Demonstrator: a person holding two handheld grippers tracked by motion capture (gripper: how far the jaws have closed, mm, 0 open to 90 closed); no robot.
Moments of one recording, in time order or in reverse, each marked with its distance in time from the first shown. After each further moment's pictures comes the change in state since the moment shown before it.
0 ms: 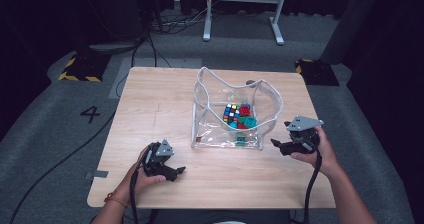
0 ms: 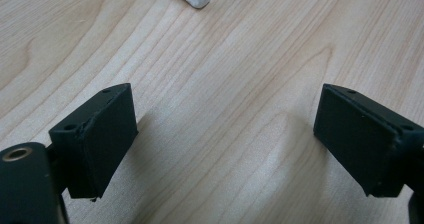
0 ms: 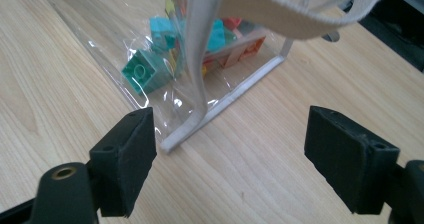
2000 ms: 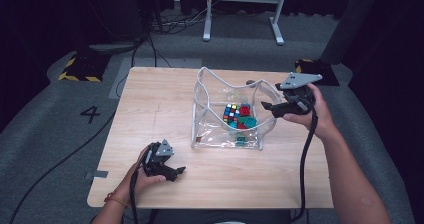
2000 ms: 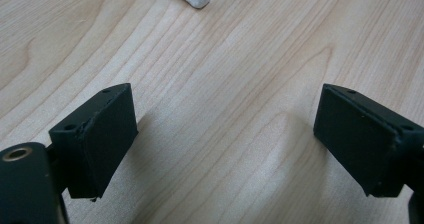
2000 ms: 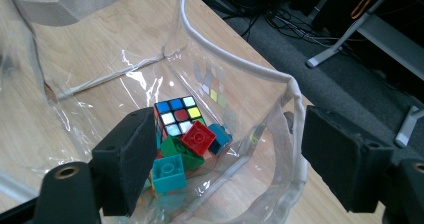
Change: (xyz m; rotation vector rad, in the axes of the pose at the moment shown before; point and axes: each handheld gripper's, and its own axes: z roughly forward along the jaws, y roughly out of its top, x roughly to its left) left arm 0.000 0.000 0.000 0.000 0.002 0.001; right arm -0.033 0.117 -0.024 -0.102 -0.006 -0.046
